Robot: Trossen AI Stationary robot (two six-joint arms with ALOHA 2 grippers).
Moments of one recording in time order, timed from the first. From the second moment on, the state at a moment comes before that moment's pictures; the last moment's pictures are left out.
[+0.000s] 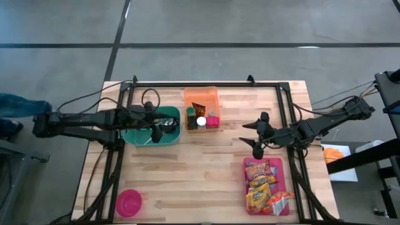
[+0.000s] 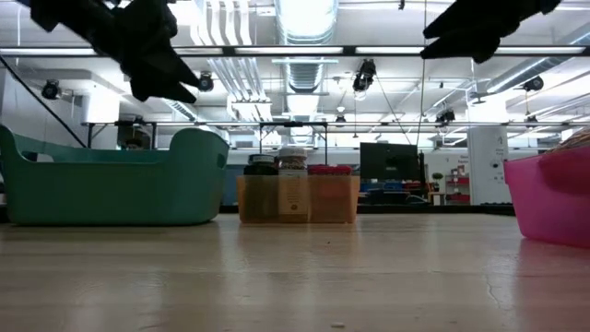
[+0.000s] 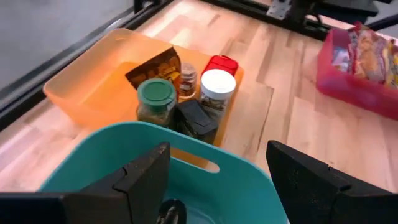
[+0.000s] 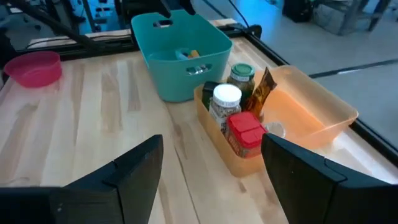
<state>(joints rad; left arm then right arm) 0.11 0.85 0.63 -0.34 -0.17 -0.26 0.37 0.88 0.66 -0.26 0.62 0.33</state>
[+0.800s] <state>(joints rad) 0.09 0.47 0.19 -0.03 -0.08 -0.32 0.37 0.40 0.17 0.17 0.41 0.27</state>
